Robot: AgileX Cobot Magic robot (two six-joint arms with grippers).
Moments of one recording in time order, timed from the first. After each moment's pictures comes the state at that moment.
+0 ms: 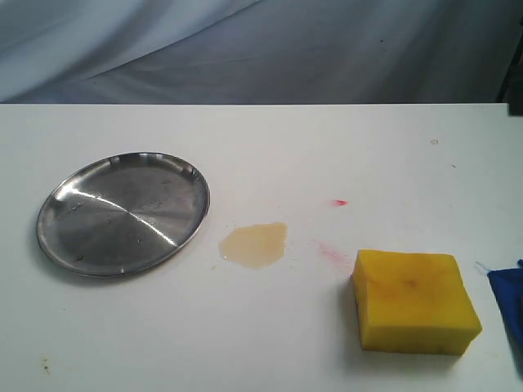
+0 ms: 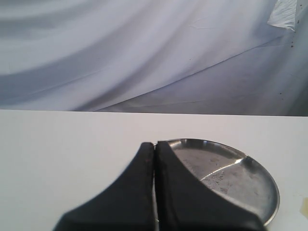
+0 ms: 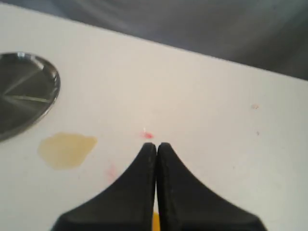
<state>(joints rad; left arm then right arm) -0.03 0.00 0.00 -0.04 0.15 0.01 0.31 0.96 -0.95 -0.01 0.68 -0.02</state>
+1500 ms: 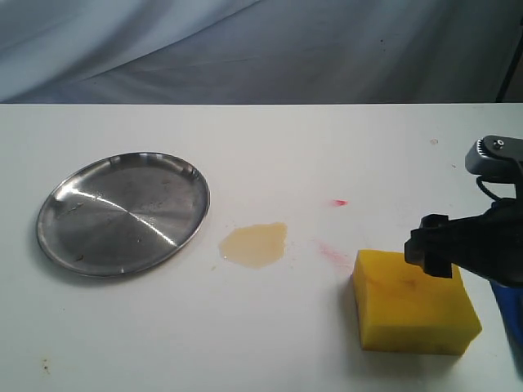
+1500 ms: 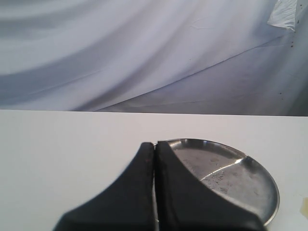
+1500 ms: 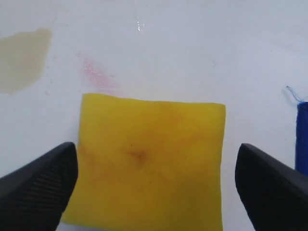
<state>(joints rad) -0.03 0.00 0.00 -0.04 0.15 0.01 0.30 1.23 -0.58 0.09 0.43 0.25</state>
